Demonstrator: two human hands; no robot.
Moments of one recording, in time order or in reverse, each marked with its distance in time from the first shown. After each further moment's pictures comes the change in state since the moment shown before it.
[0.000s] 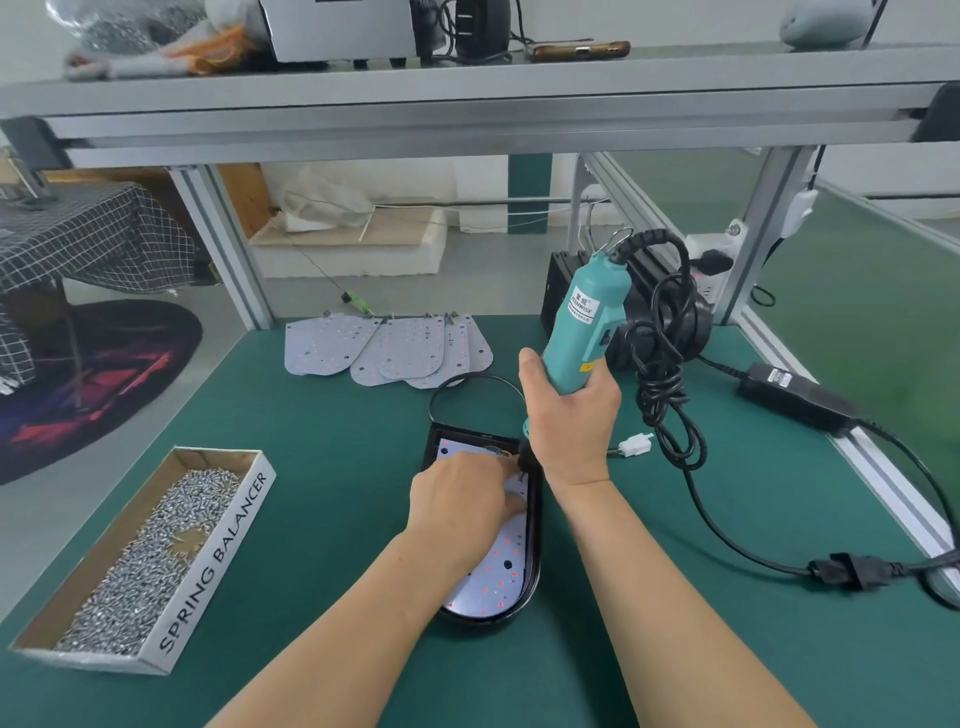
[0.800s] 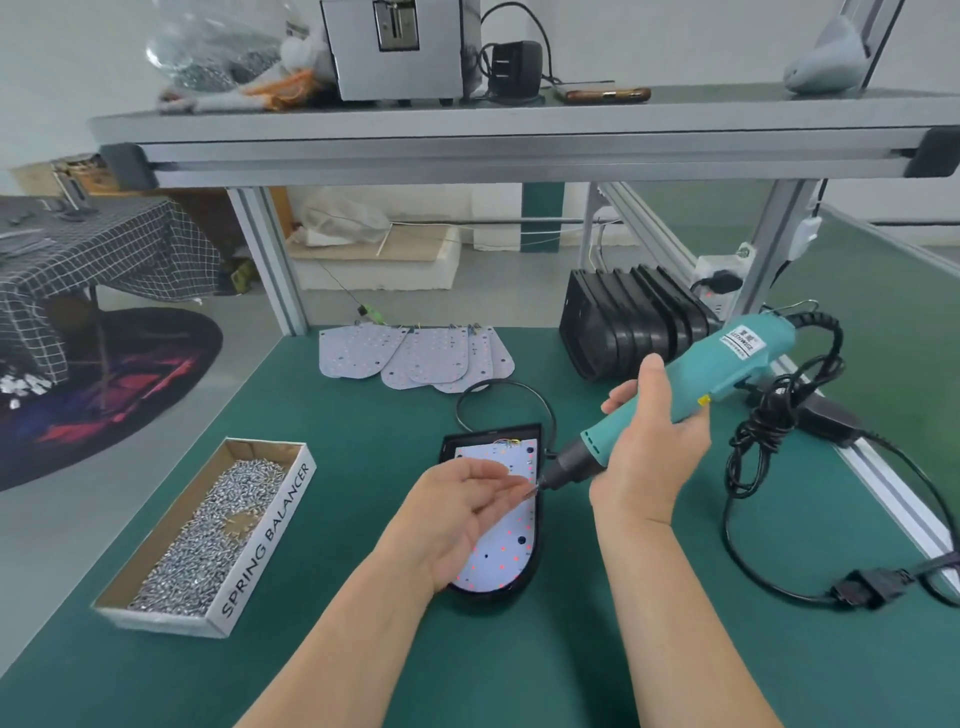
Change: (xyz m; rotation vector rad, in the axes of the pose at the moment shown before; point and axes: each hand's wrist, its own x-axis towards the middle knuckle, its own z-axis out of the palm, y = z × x) left_hand -0.048 -0.025 -0.021 -1.772 -0.097 -0.351; right_hand -0.027 -0.058 -0.029 0.330 0.330 0.255
